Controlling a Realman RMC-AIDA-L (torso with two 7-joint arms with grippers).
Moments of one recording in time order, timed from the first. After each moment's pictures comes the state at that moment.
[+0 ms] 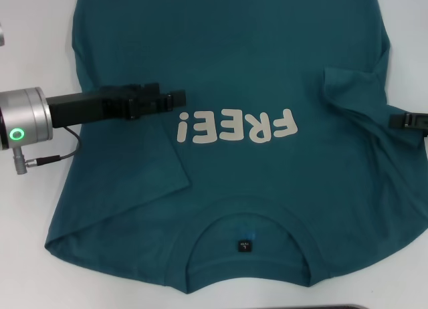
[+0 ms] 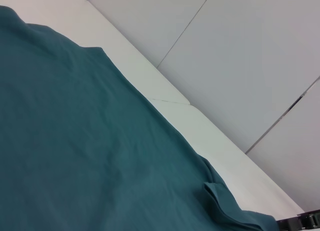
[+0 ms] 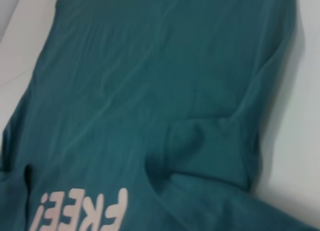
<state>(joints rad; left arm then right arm) -0.56 -2.13 -2.51 -0.59 -1.09 1.44 -1.74 0.43 2.02 -0.33 -0.80 -2.47 -1.53 2.14</state>
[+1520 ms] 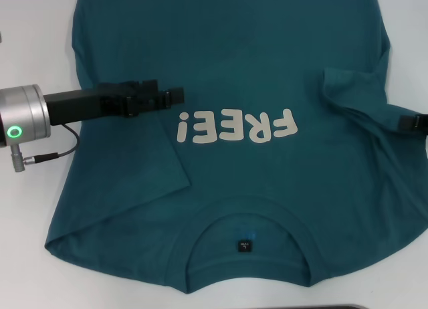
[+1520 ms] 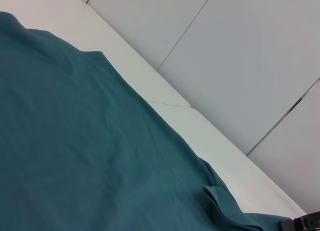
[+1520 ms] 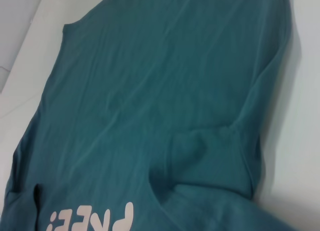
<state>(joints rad) -0.56 -2.13 -2.51 -0.60 -1.09 1.44 -1.74 0.40 2.02 -0.32 -0.75 -2.39 -1.50 2.11</state>
